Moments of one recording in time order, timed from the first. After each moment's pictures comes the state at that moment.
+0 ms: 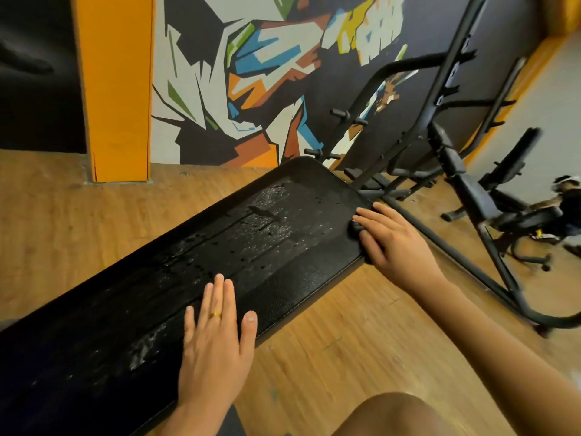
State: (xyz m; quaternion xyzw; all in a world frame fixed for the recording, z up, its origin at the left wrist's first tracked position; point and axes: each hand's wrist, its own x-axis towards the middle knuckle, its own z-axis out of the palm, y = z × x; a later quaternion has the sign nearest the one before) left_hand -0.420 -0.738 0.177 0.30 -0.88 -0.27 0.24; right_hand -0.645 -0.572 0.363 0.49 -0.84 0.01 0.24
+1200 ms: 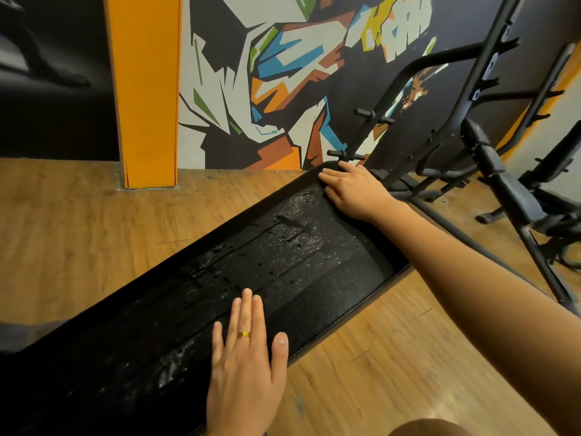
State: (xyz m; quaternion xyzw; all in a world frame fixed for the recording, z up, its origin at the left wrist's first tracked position) left_hand -0.429 -0.742 0.162 0.31 -0.89 -0.24 0.25; right_hand -0.708 -0.740 0.392 0.52 -0.83 -0.14 0.15
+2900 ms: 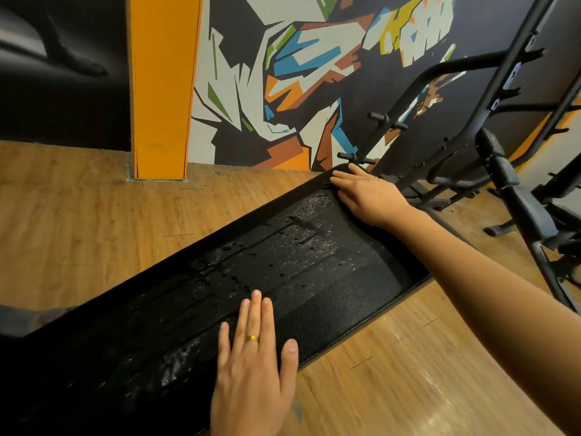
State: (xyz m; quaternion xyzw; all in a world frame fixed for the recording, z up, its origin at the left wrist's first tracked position) left_hand -0.430 -0.740 0.166 0.30 -0.89 -0.22 0.27; right_hand -0.699 -0.741 0.393 0.55 -0.82 -0.10 0.14
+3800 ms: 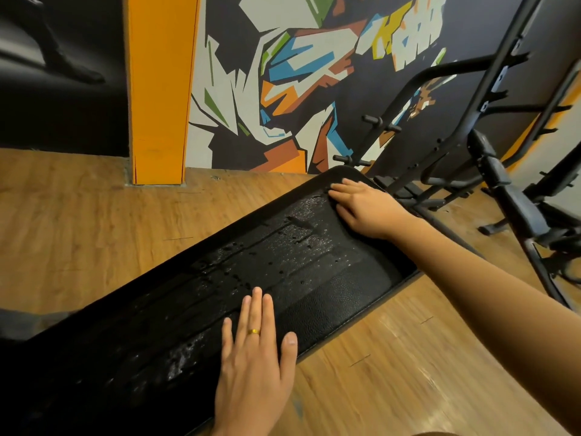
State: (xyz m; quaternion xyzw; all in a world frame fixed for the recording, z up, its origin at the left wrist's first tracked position) left_hand -0.426 -0.741 0.164 0.30 -0.89 -0.22 0.25; right_hand -0.690 -0.721 0.386 0.56 -0.81 -0.13 0.12
